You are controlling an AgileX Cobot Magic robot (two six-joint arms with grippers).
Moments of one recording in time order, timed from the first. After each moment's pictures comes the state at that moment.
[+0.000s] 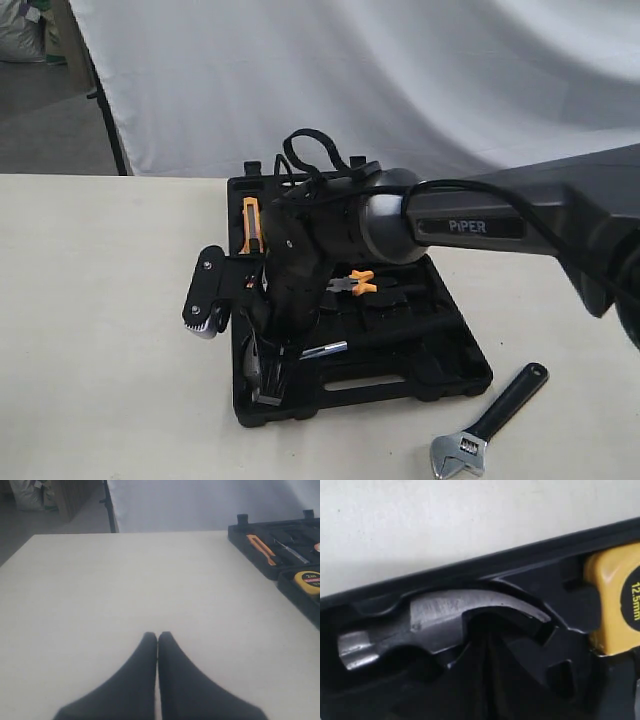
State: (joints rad) left arm 0.13 0.00 -0.01 0.02 0.10 -0.31; right arm 0.91 2.15 -1.51 -0.08 0.71 -0.69
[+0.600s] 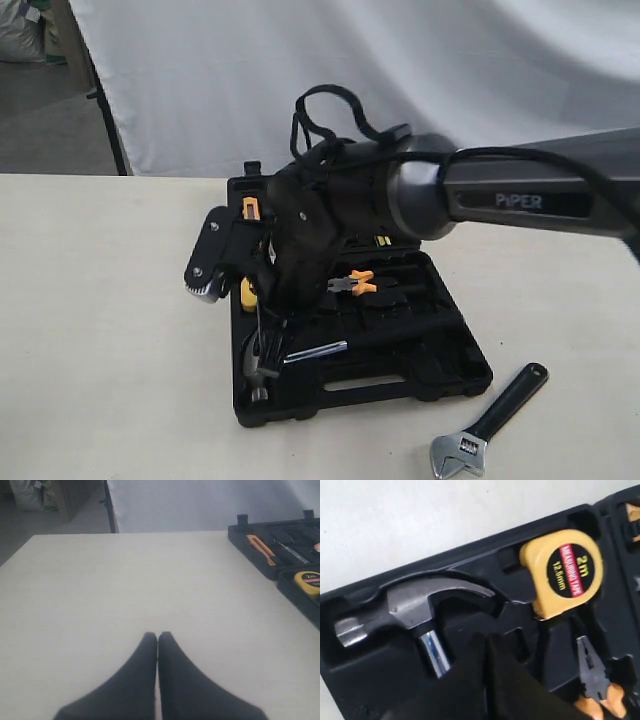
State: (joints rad) left arm 0.13 0.00 -0.01 0.02 0.10 -0.31; right arm 0.91 2.05 -1.50 -0.15 0.72 -0.54
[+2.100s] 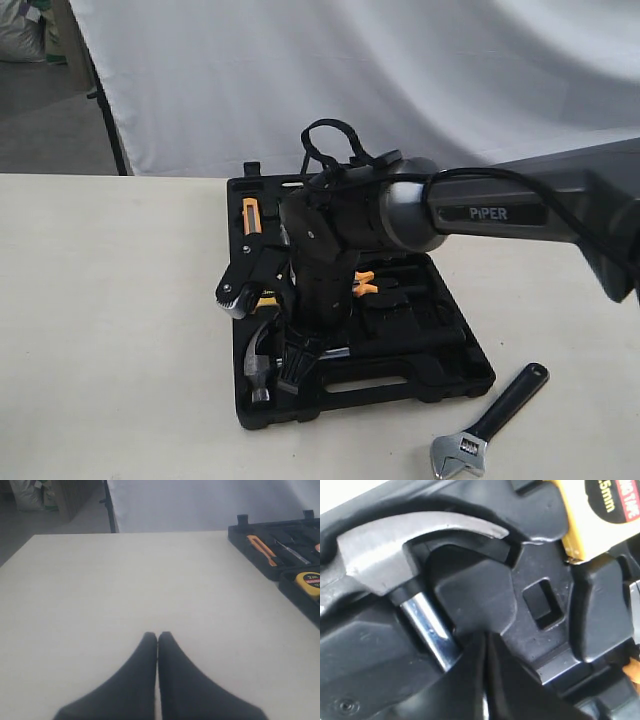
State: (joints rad) left arm 0.13 0.00 -0.01 0.02 0.10 -0.31; right arm 0.88 2.14 -1.49 -0.16 0.81 -0.44
